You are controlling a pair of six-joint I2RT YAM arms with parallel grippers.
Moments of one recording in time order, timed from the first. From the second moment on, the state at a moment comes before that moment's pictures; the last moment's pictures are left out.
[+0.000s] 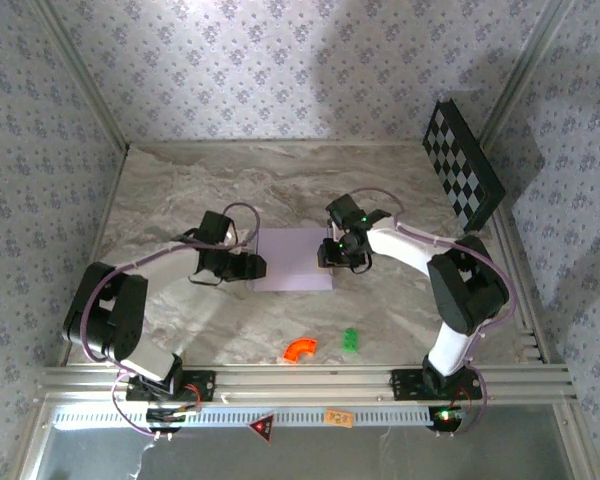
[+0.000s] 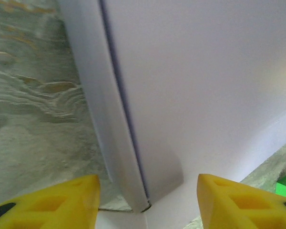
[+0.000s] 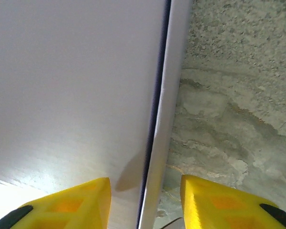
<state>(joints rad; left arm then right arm) -0.37 1.52 0.80 -0.41 0.49 -0.35 0.58 1.74 1.15 -0.63 -0.19 0.48</state>
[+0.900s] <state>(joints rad) -0.28 1.86 1.17 -0.48 0.56 -0.27 0.46 2.04 1.53 -0.71 -0.28 0.40</state>
